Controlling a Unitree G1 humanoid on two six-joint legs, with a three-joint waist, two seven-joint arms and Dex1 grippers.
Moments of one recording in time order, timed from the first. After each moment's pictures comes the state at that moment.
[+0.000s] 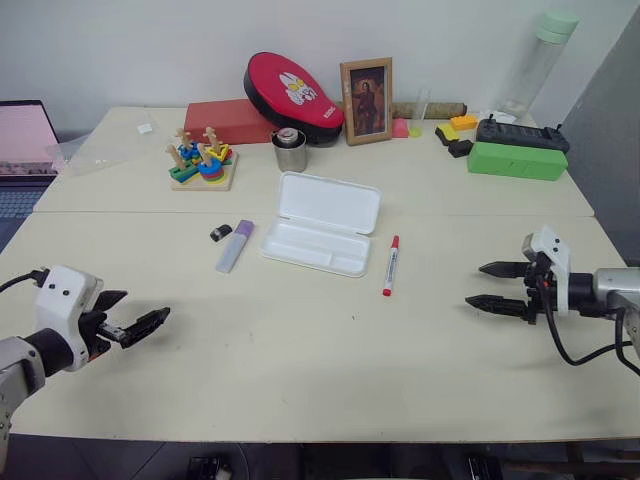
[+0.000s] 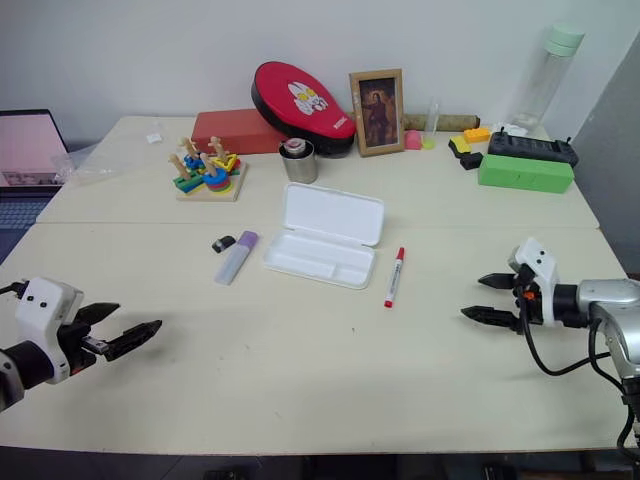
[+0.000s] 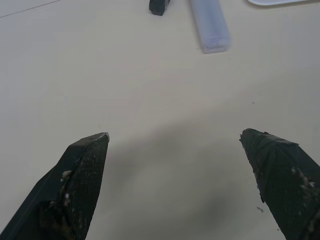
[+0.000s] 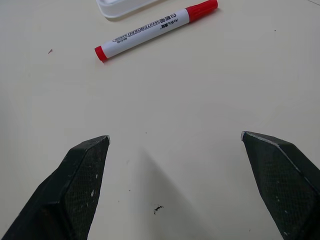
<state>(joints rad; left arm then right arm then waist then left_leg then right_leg) 0.21 0.88 0.56 -0.19 -0.48 0.62 -0.78 -0.32 -0.93 -0.06 0.07 0.41 0.54 1.18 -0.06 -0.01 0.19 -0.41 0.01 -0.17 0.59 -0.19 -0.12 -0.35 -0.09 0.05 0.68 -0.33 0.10</state>
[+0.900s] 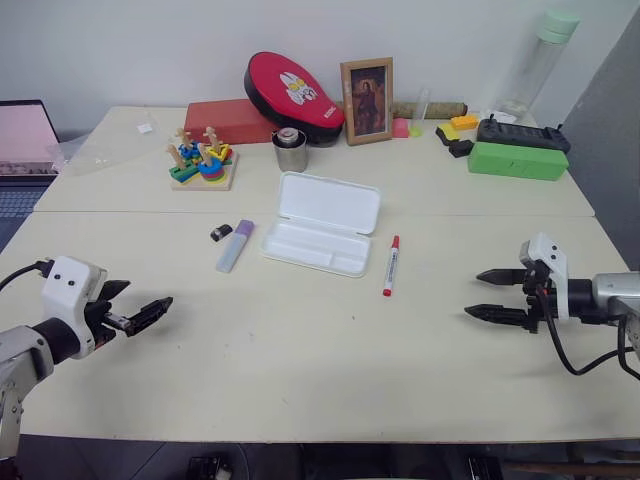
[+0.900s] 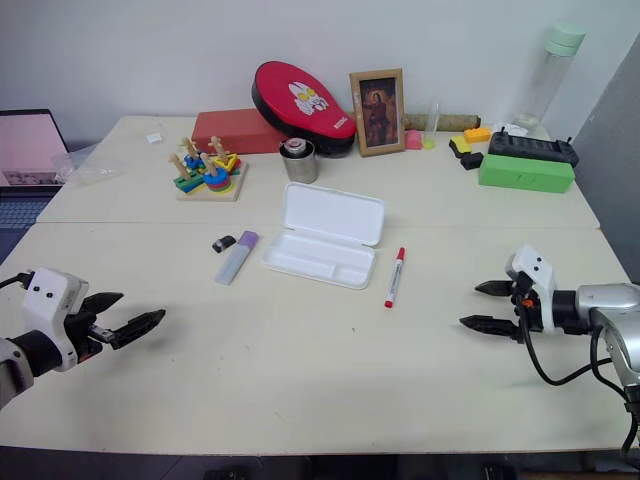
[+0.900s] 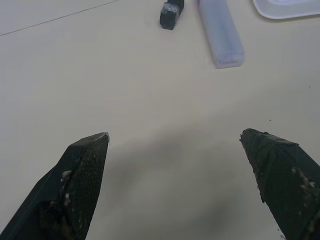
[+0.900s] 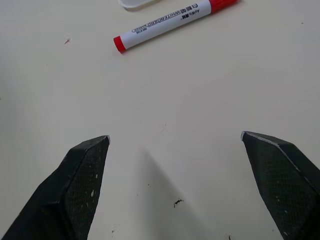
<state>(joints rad) 0.12 0.87 0.51 -0.12 -0.45 0.57 -0.78 -0.26 -0.95 -0.07 0.00 0.42 0.56 1.20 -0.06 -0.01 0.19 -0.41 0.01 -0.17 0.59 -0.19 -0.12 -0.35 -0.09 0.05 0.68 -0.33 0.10</state>
